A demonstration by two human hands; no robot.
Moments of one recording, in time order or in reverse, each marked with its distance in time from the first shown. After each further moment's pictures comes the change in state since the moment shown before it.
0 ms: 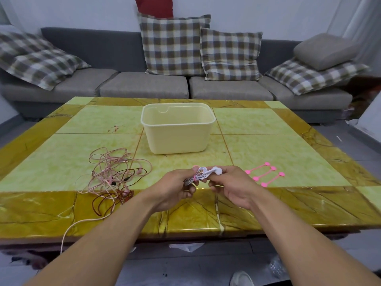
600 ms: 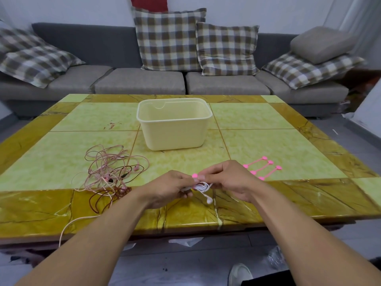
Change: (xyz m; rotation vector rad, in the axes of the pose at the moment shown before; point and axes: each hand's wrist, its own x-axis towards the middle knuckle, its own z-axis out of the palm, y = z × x) left_hand -0.005 -0.008 -0.013 0.275 -0.141 0.000; right_hand -0.005 -0.003 -0.006 -0.239 -0.068 -0.031
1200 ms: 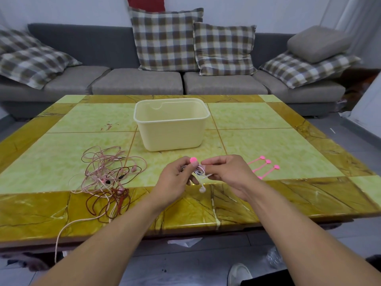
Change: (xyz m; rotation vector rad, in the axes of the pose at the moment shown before) left_hand 0.009 0.003 0.025 0.136 0.395 0.401; right_hand 0.001 -0.006 0.003 0.094 0.243 -0.067
